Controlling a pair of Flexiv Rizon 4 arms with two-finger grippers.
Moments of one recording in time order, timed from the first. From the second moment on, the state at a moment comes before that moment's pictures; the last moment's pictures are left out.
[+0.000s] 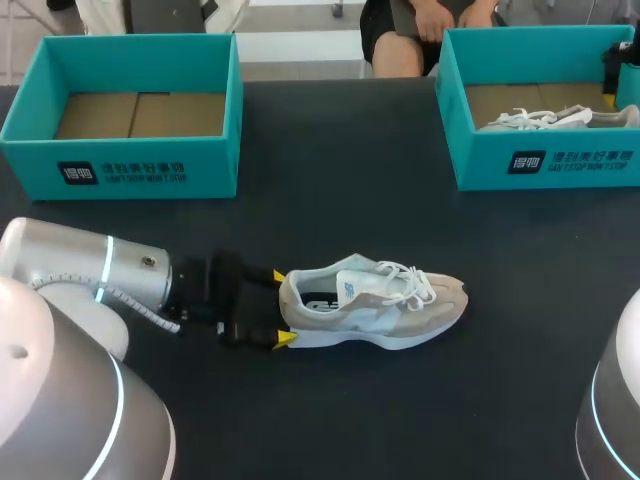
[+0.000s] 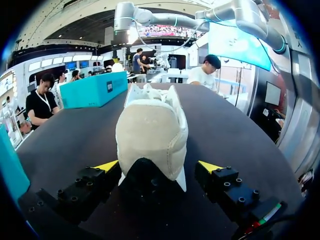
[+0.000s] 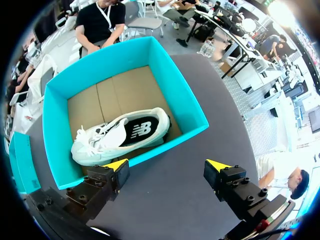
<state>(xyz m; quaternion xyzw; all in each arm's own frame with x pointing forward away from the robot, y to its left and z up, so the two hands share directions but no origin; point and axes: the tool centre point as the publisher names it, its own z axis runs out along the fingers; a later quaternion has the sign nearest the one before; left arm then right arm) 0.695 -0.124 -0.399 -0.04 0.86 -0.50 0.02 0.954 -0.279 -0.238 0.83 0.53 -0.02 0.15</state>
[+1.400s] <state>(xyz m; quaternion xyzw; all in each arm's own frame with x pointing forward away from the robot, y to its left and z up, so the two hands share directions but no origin) 0.706 -0.143 -0.425 -0.06 0.87 -0.49 0.03 0.954 -0.279 -0.238 0.83 0.53 -0.02 0.15</state>
